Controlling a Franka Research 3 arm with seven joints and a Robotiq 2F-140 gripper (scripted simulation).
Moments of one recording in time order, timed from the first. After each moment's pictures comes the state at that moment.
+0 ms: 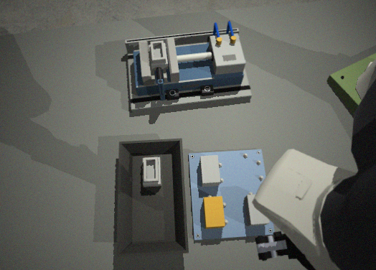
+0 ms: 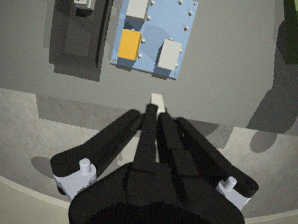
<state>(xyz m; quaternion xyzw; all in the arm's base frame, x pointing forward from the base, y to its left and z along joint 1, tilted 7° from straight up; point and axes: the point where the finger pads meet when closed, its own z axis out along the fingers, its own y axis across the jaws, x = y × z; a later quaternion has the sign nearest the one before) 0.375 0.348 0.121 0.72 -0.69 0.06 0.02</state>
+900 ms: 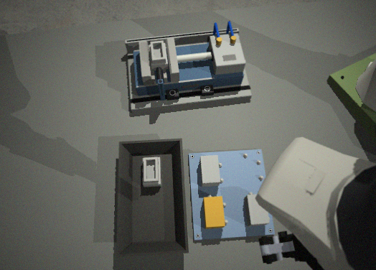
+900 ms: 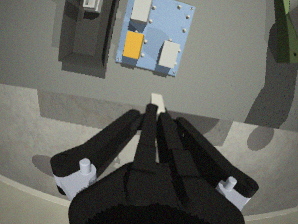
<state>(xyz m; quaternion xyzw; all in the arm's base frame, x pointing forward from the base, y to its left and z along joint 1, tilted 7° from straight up) 0.377 0.355 0.158 0.72 -0.69 0.06 0.02</state>
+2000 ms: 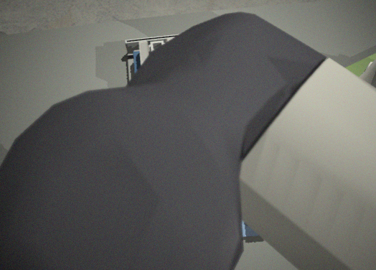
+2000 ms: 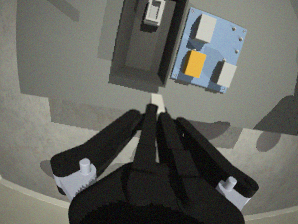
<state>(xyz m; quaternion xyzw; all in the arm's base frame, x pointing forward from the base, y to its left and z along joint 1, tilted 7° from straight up) 0.537 0.347 0.161 0.72 -0.69 0.06 0.02</state>
